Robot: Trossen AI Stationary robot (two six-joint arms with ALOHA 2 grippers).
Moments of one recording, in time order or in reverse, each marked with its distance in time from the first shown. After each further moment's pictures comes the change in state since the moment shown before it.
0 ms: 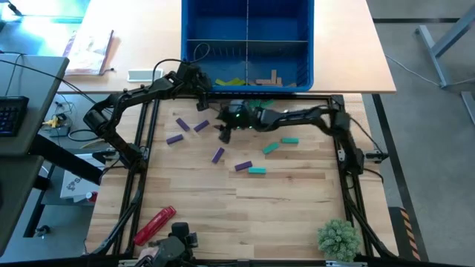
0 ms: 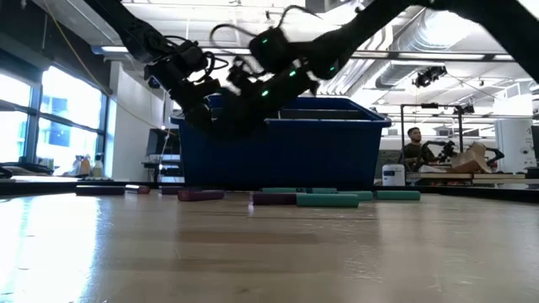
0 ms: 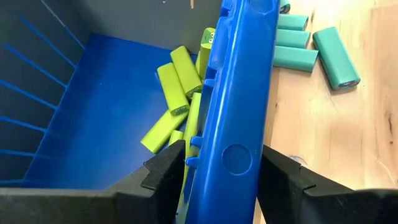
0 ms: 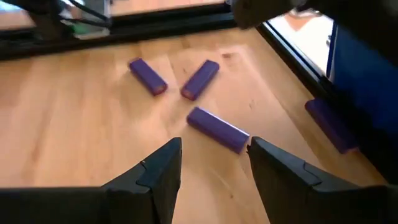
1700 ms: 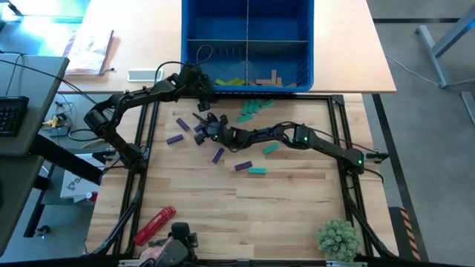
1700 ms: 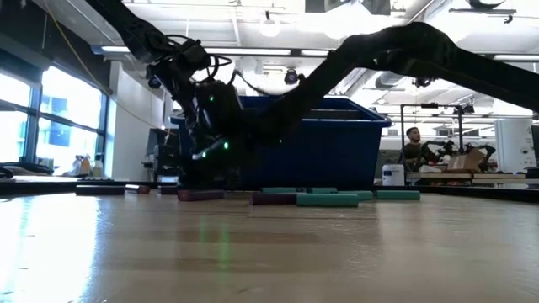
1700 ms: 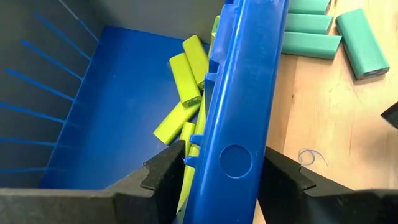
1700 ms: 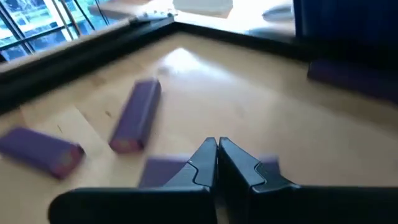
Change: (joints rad) left arm -0.039 0.001 -0.002 0.031 -0.118 -0.002; right arm 0.083 0.557 0.457 0.248 0.481 0.362
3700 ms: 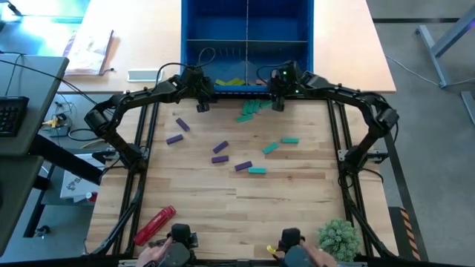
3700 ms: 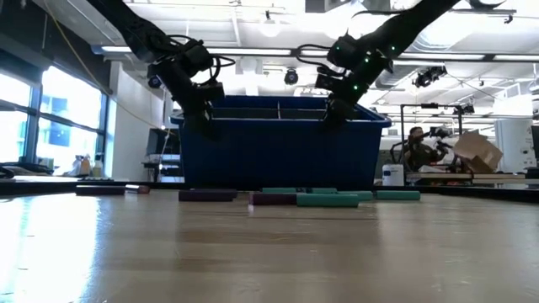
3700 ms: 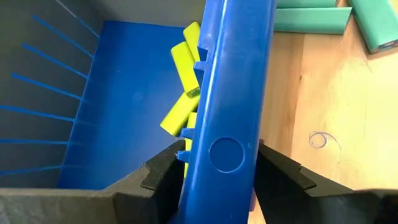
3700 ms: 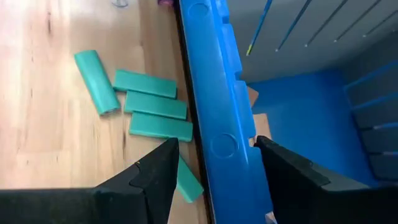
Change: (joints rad) left arm -0.019 0.000 0.001 -0.020 -0.083 0.072; right arm -0.534 -1.008 -0.711 -0.717 -0.546 -1.038
